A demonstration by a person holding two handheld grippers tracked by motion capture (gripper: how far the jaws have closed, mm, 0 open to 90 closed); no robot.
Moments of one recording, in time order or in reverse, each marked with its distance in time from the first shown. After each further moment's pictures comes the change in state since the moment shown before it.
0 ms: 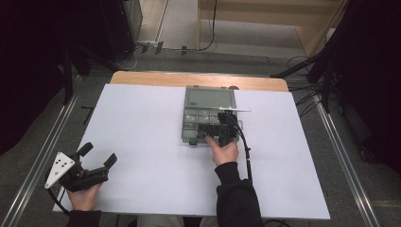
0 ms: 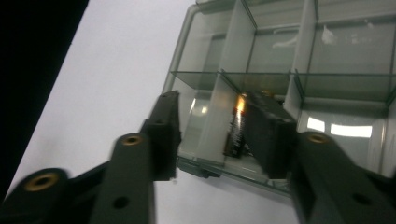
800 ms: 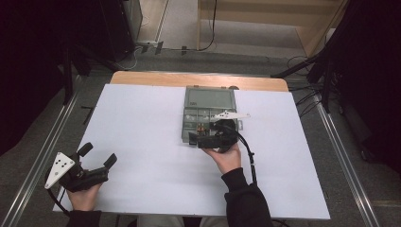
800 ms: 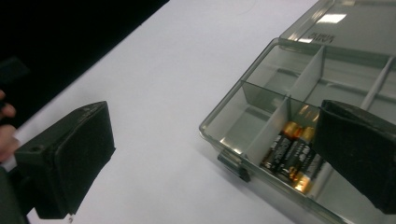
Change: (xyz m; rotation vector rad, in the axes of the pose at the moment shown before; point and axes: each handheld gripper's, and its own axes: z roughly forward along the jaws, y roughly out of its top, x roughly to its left) left arm 0.000 0.000 -0.001 0.000 0.001 0.001; right arm 0.016 -0.020 -0.022 -0.110 0.154 -0.405
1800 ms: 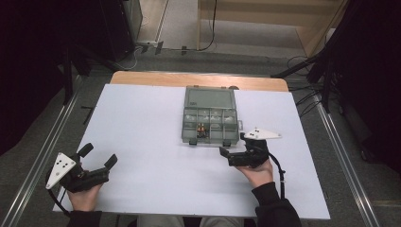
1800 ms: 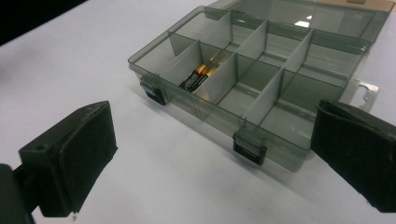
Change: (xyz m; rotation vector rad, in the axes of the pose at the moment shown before) left arm -0.002 -0.001 0.000 0.009 0.006 0.005; right arm -0.039 -0.052 -0.070 -0.024 -0.155 -0.118
